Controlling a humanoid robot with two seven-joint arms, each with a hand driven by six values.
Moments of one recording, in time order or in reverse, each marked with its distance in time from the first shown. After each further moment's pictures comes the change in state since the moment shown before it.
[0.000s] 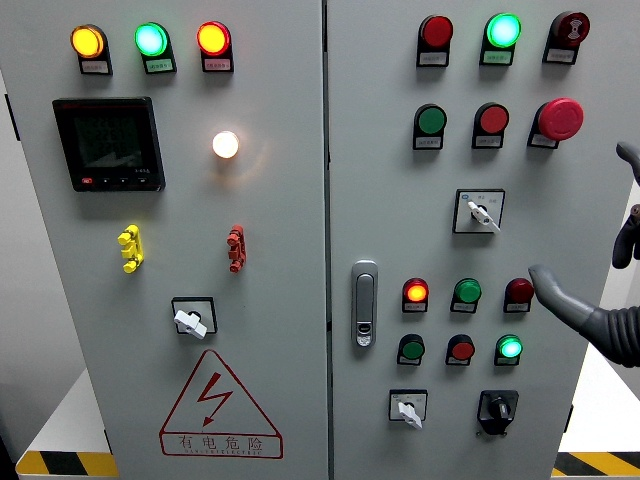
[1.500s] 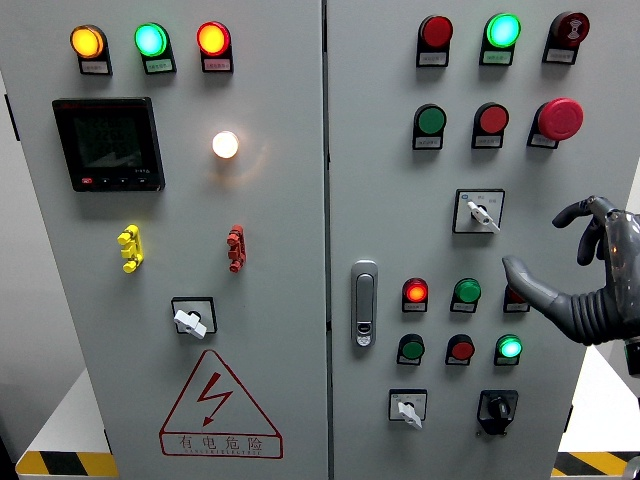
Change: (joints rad) left arm 0.027 0.000 -0.001 0.000 0.000 0.000 0.000; right arm 0.107 0.008 -0.035 -0.188 0.019 -0.006 -0.097
